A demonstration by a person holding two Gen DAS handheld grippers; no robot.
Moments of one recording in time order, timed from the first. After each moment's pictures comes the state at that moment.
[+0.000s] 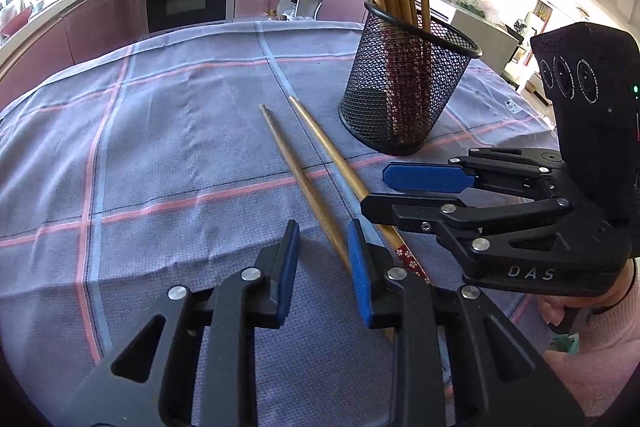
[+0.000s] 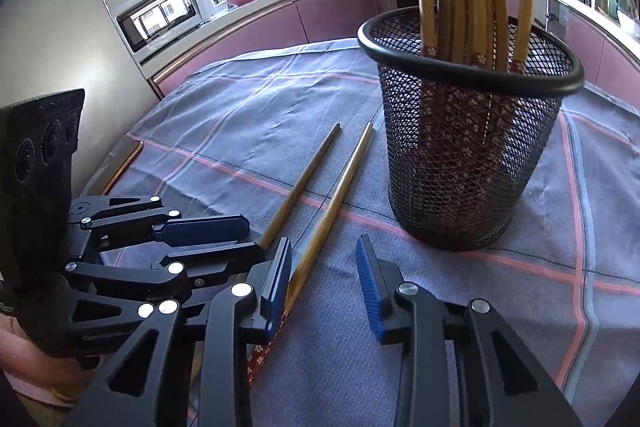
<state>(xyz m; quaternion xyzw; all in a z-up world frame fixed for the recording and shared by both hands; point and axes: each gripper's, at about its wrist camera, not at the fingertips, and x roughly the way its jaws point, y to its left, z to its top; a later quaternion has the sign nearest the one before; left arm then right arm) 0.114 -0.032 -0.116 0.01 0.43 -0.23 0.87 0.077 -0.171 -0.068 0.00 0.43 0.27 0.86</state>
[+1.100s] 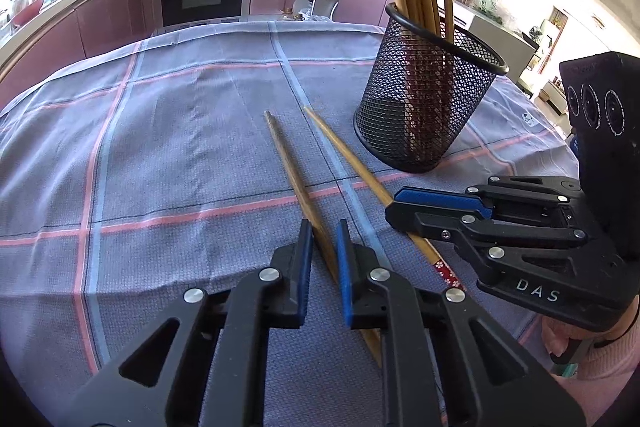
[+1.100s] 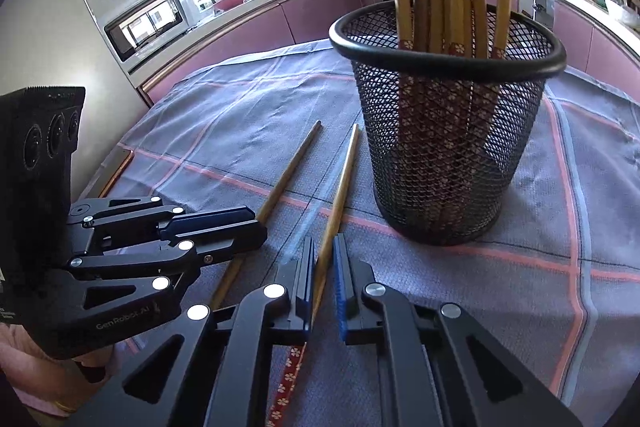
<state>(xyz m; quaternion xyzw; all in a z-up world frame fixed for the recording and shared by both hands) 0.131 -0.039 -0.120 -0.01 0.44 -0.20 0.88 0.079 -0.185 -0.072 0.03 0.44 0.25 0.86</state>
